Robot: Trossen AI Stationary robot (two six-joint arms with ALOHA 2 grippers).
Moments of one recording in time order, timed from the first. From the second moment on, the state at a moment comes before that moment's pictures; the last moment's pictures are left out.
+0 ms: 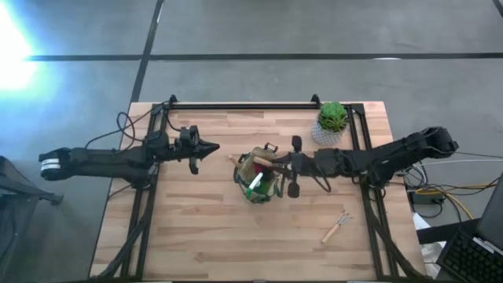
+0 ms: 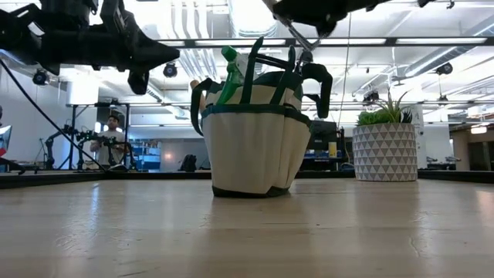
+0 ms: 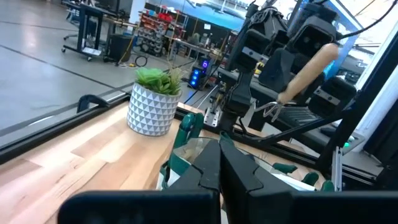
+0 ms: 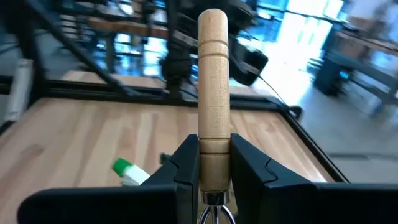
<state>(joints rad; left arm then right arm) 0.26 0.78 0.27 0.57 0.12 -0.32 0.17 1.28 0.79 0.30 0.30 -0.05</state>
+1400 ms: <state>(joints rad) 0.26 0.80 0.27 0.64 0.14 -0.31 0.07 1.62 0.78 0.84 0.23 -0.02</state>
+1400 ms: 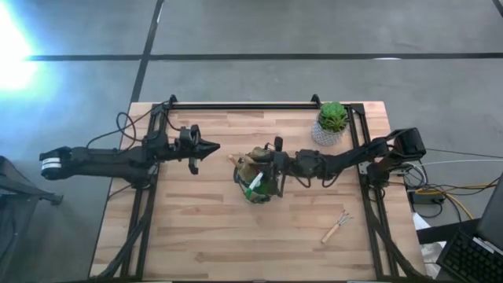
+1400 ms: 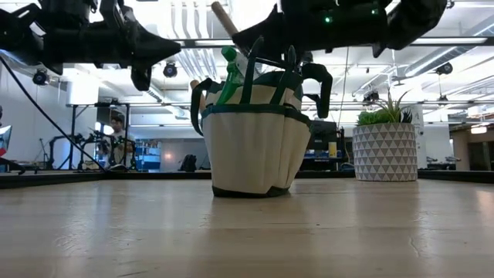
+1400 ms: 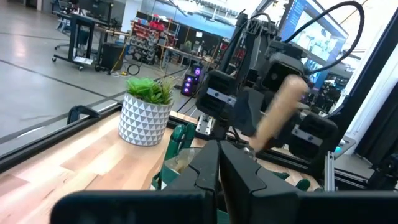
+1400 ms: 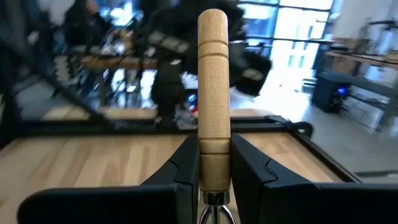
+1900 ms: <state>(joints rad) 0.26 0.80 0.27 0.64 0.14 -0.31 0.00 1.52 0.77 0.57 -0.05 -0.19</state>
